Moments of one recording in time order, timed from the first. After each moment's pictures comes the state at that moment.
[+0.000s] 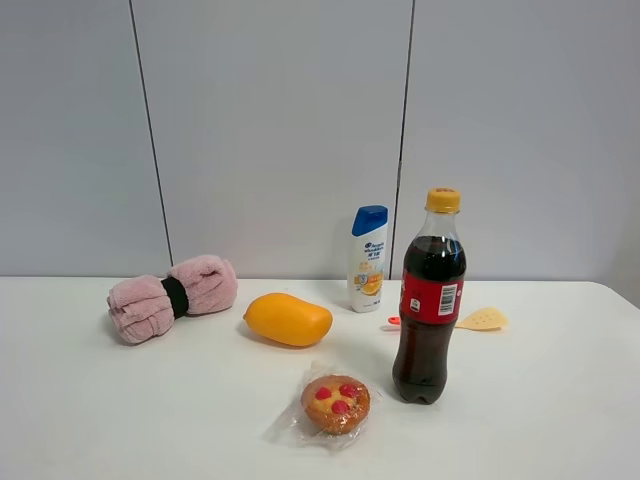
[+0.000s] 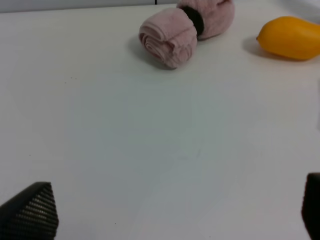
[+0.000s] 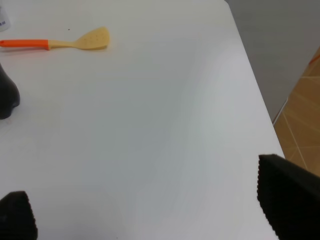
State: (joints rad) left arm 0.06 -0.01 -0.51 -0.13 1.06 0.12; right arm 0.05 0.00 -0.50 -0.02 1.06 -0.03
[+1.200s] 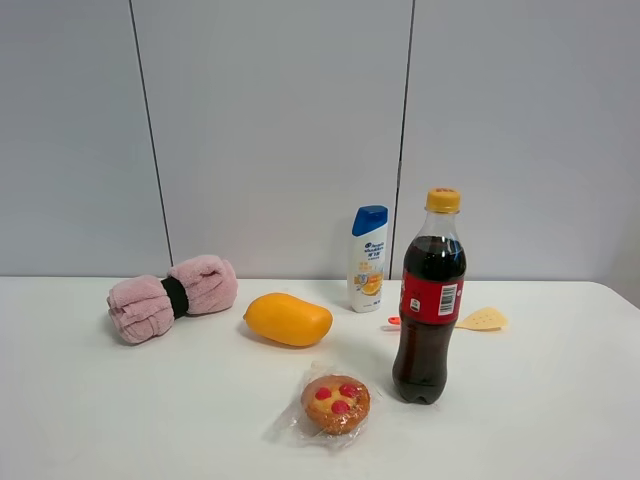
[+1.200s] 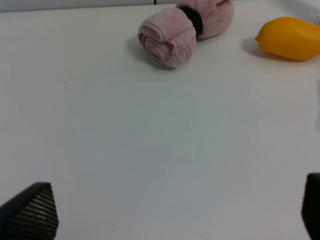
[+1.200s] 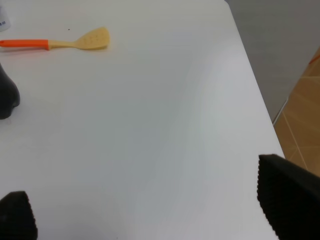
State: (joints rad) left arm 0.06 -0.01 -0.51 -0.14 1.06 0.12; right arm 0.05 0.00 -0.50 -0.02 1.06 -0.03
